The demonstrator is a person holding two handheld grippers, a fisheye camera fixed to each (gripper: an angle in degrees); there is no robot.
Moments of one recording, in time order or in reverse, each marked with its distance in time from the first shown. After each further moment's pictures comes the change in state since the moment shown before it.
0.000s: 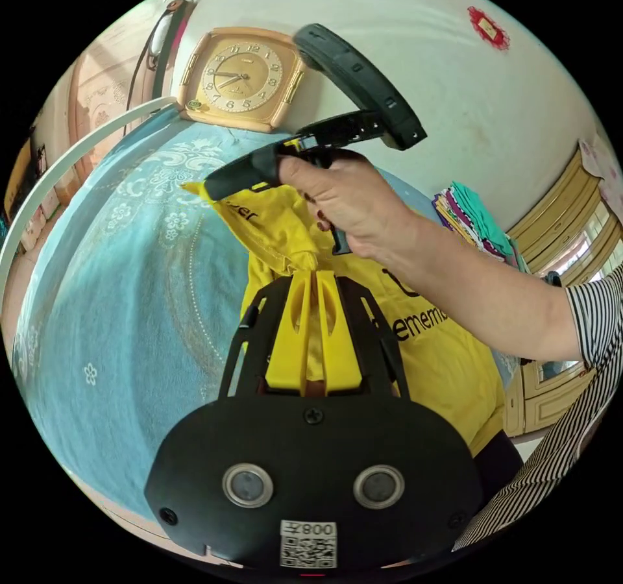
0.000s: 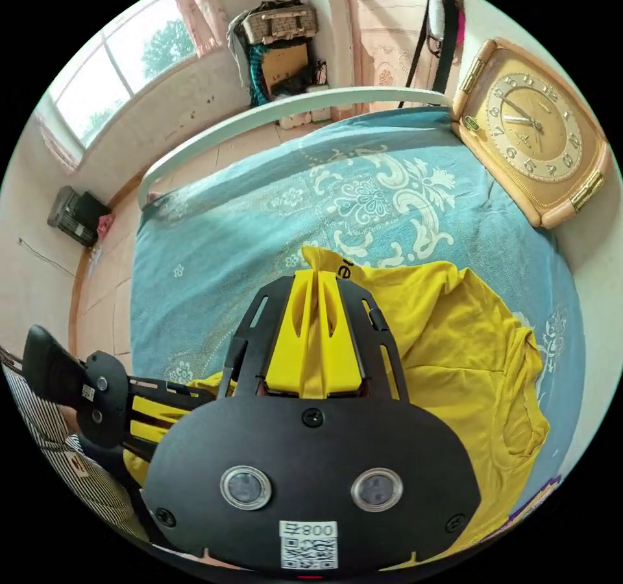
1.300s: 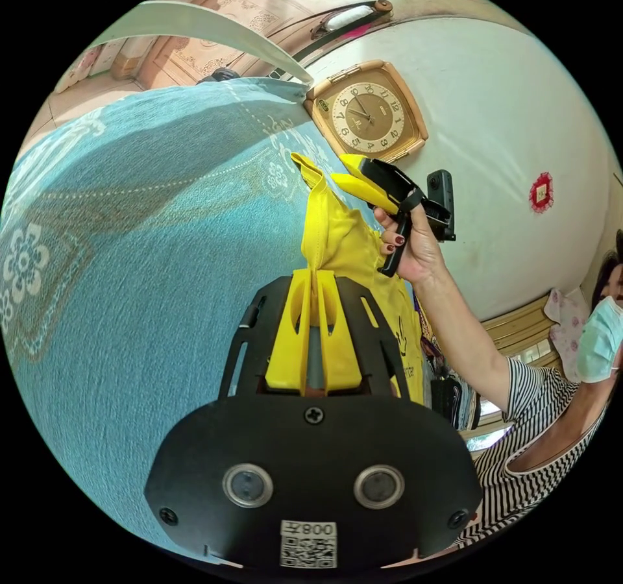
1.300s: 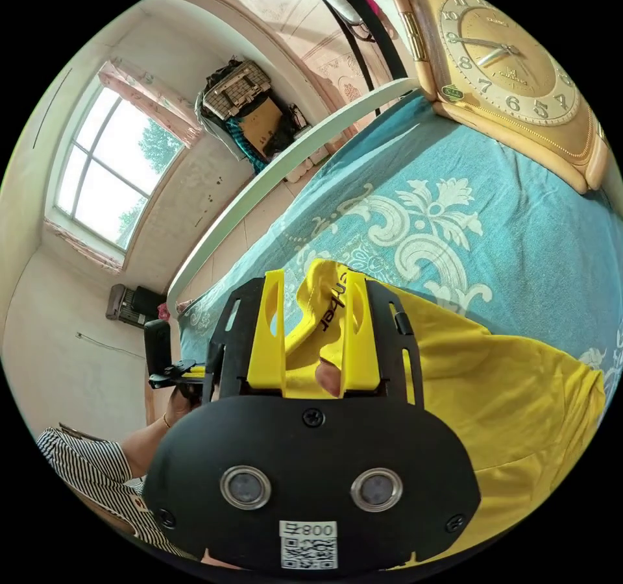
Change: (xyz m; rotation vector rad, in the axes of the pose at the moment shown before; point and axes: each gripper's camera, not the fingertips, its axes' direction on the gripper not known) left arm -0.239 0.048 -0.203 0.095 0.307 -0.464; right arm 0.110 -0.034 0.050 0.101 -0.259 0.282
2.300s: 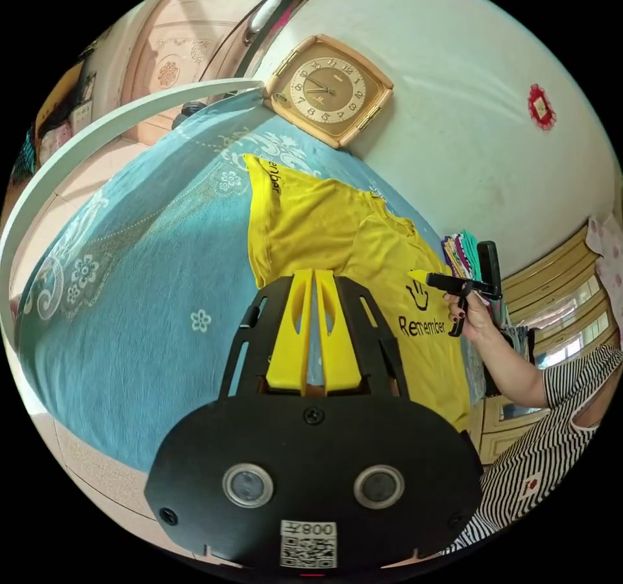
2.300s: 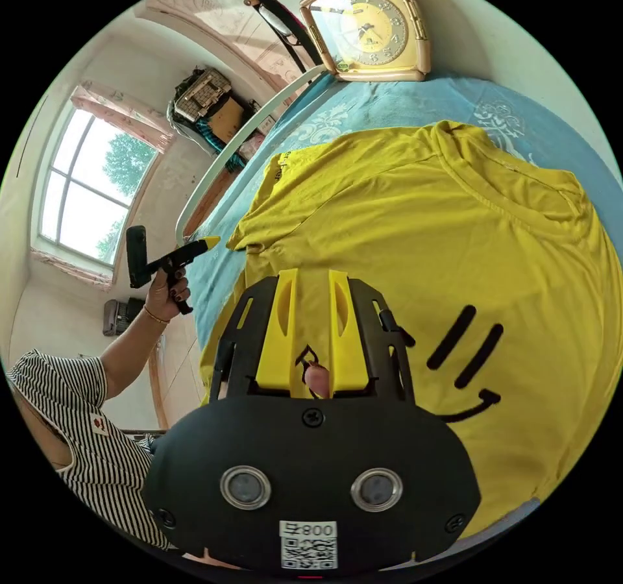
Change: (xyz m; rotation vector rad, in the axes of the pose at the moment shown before) left arm 0.066 0.111 -0.070 -0.095 -0.225 0.215; right arm -0.073 0.339 -0.304 -0.017 0.070 0.180
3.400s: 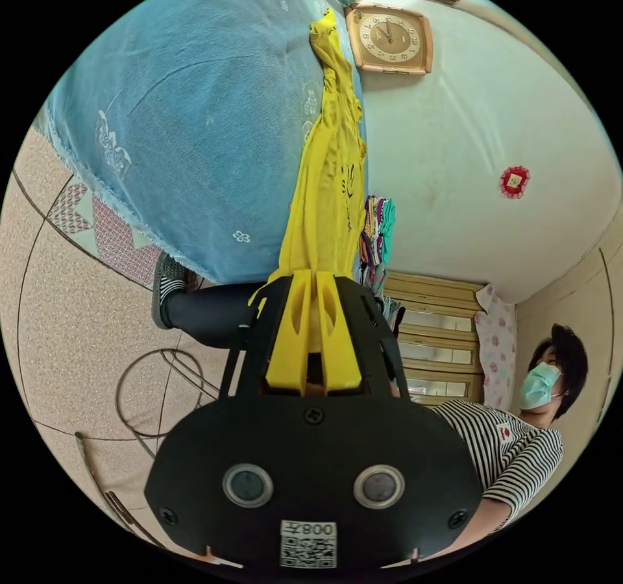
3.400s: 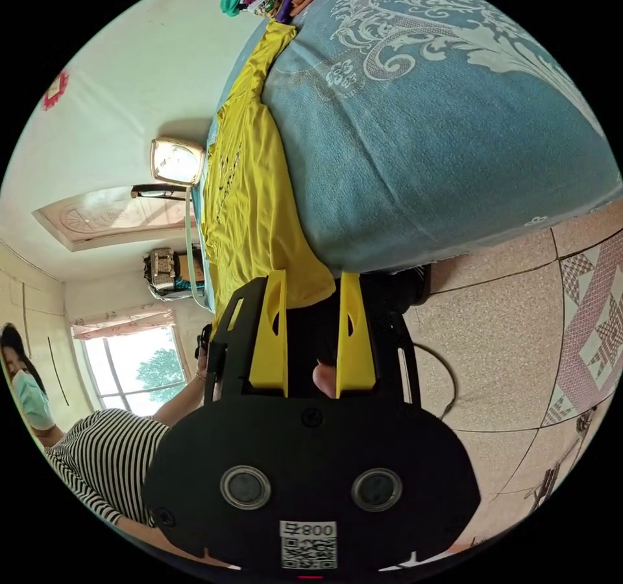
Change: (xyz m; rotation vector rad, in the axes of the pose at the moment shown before) left arm -0.056 0.301 -0.046 -0.262 0.565 -0.463; right arm -0.035 0.686 -0.341 0.319 -0.208 0.888
